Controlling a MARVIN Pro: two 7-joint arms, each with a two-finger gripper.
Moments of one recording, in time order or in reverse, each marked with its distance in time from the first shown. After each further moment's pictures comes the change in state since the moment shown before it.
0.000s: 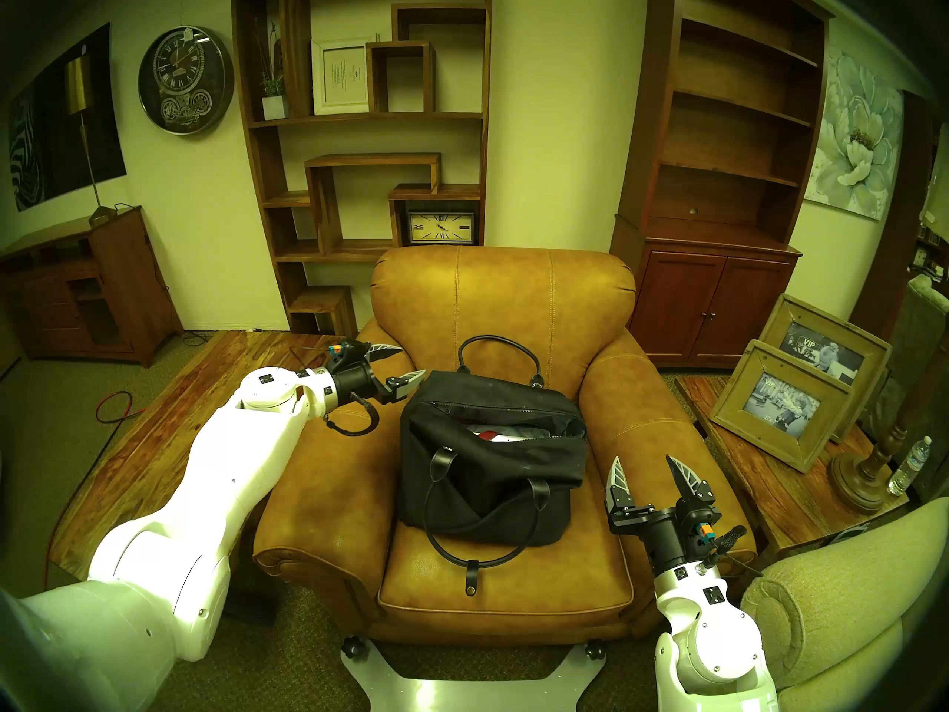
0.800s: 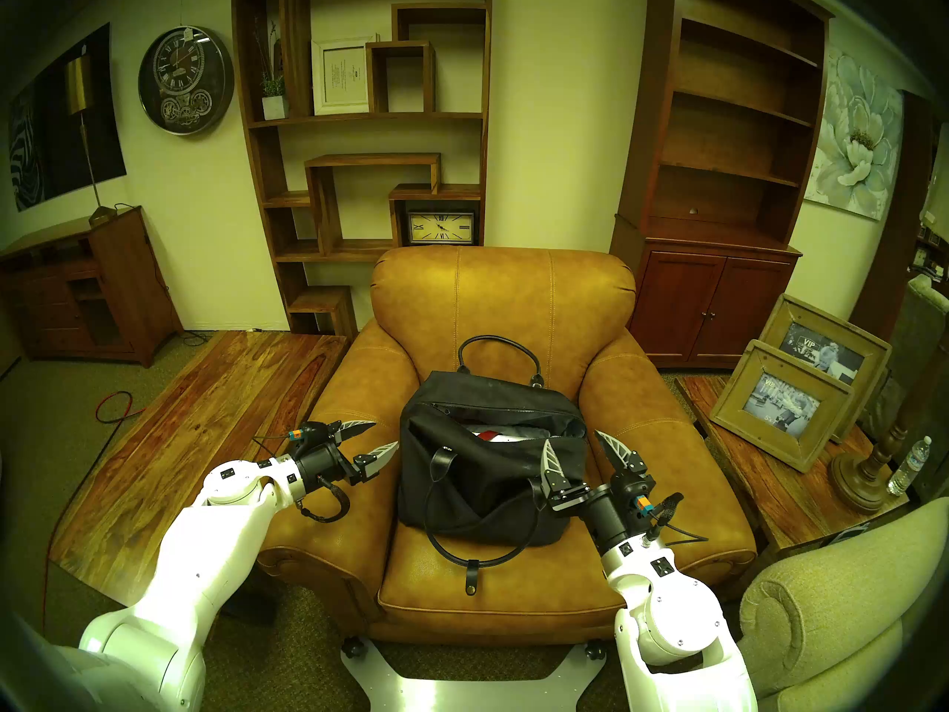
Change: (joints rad) left arm 0.360 0.031 -0.131 -0.158 -0.154 -0.056 -0.078; right arm 0.150 0.079 -0.197 0.068 -0.015 0.091 0.073
